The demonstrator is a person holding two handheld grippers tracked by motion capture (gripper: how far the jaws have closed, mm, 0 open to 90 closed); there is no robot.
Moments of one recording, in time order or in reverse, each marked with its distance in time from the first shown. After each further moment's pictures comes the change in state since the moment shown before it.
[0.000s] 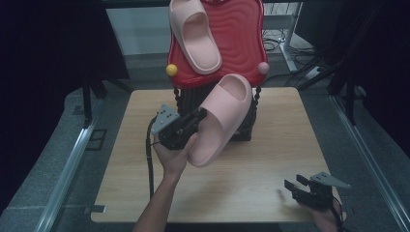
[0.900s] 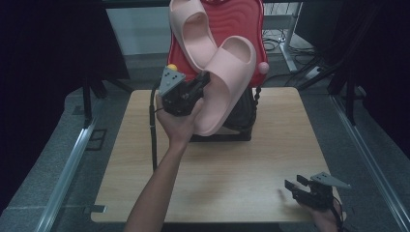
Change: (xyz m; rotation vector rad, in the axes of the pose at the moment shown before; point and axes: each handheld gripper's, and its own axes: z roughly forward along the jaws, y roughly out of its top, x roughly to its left) left arm -0.001 0.074 0.038 -0.041 0.082 0.041; right arm -0.001 -0.001 0.000 0.007 0.001 0.014
